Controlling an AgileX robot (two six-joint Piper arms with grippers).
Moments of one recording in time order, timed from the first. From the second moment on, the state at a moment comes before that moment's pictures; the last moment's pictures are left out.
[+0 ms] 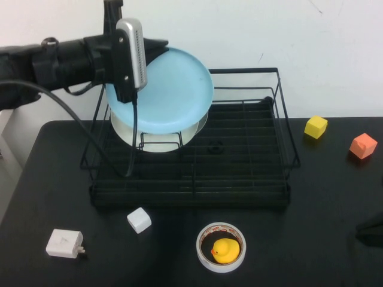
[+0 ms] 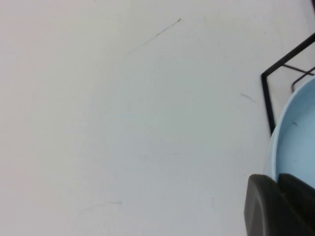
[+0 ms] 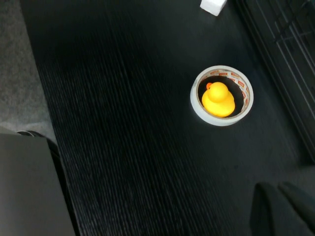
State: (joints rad) right arm 0.39 1.00 -0.92 0.46 1.05 -0.99; left arm -0.13 1.86 -1.47 -1.67 0.73 3.14
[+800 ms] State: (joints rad) right arm 0.39 0.99 -0.92 0.46 1.01 -0.99; left arm -0.13 1.97 -1.55 -1.67 0.70 3.14
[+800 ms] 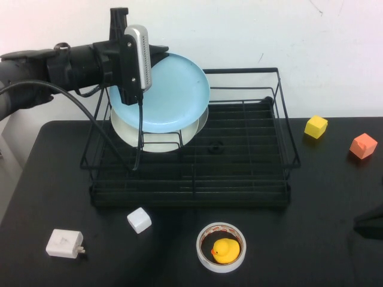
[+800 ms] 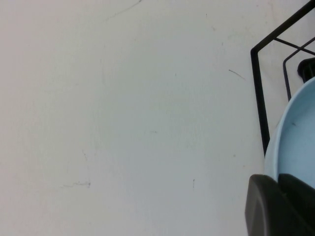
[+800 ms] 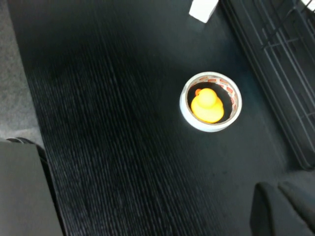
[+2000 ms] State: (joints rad) right arm 0.39 0.99 -0.92 0.46 0.88 -1.01; left arm -0.12 1.84 -1.57 -1.67 0.67 3.14
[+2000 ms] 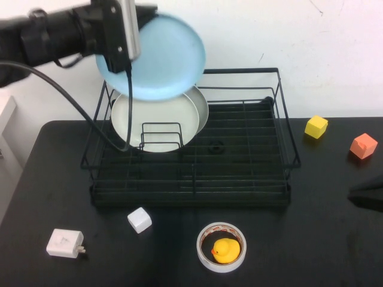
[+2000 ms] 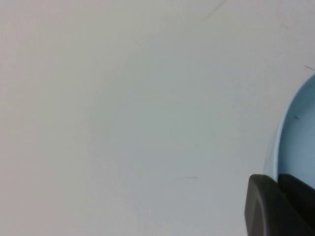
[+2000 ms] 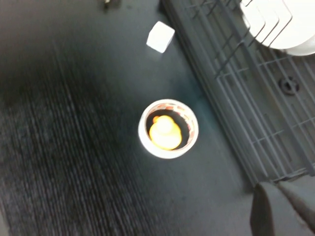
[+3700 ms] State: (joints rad) right arm 0.39 1.28 -1.11 1.70 0.75 -1.57; left arm -0.17 1.51 -1.57 -1.27 0.73 0.77
